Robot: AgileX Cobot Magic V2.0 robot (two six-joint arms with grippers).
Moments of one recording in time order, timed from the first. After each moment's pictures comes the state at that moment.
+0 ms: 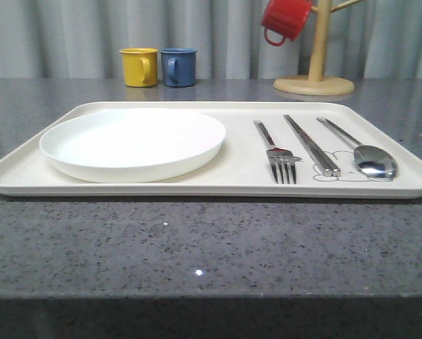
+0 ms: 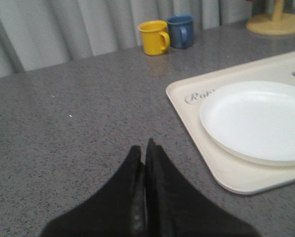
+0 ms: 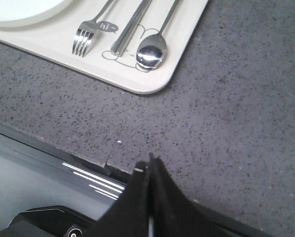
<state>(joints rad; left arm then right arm) -0.26 0.20 -0.43 0.15 0.50 0.02 0.38 0.39 -0.67 0.00 1.02 0.08</state>
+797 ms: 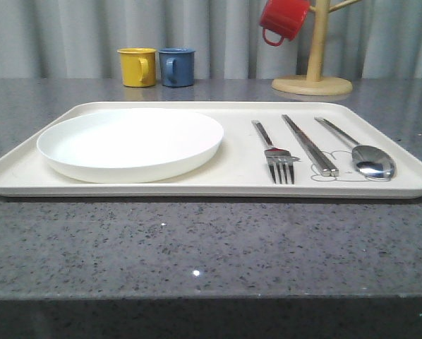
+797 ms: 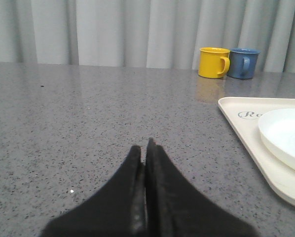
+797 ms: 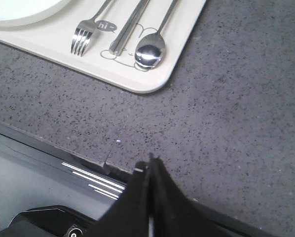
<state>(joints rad) -0.02 -0.01 0.01 -0.03 0.08 0.02 0.38 0.39 -0.66 0.00 1.02 0.08</state>
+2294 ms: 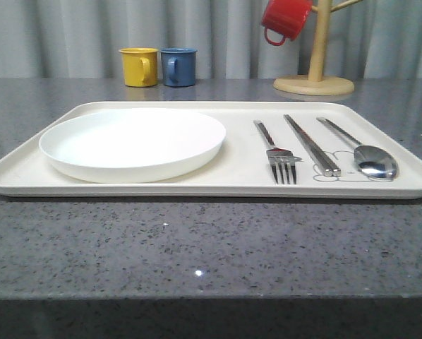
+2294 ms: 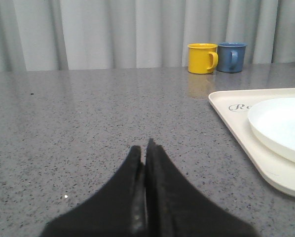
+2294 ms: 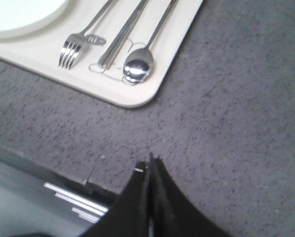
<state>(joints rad) -0.06 -0.01 0.01 0.03 0.08 0.02 0.36 0.32 -0.57 -0.05 0.90 0.08</state>
